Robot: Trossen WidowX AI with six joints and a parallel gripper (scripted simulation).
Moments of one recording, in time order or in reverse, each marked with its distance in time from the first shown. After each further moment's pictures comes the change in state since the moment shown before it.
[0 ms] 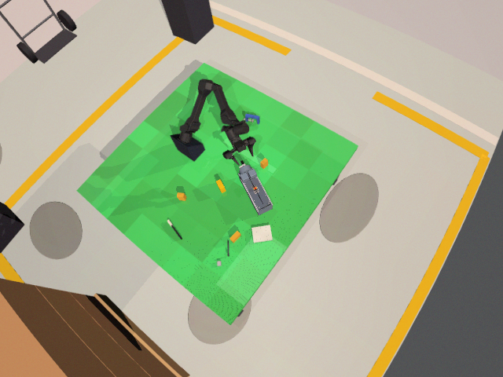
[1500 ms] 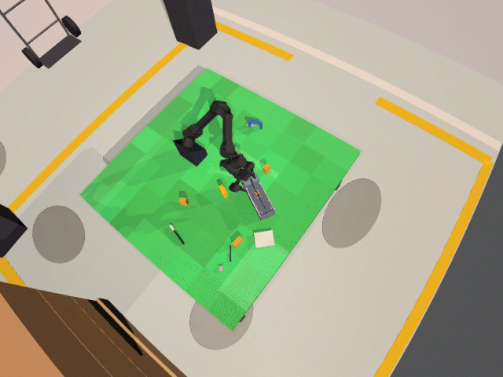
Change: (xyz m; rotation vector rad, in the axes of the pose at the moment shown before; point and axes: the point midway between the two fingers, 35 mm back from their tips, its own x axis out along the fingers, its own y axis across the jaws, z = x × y) arm 0.097 -0.052 0.032 -0.303 0.050 0.323
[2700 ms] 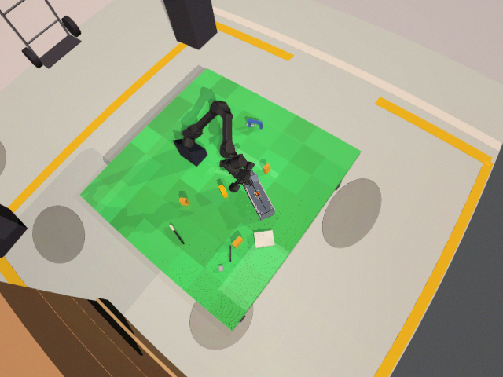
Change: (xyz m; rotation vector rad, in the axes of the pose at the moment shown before) arm 0.000 0.000 0.000 0.001 0.000 0.000
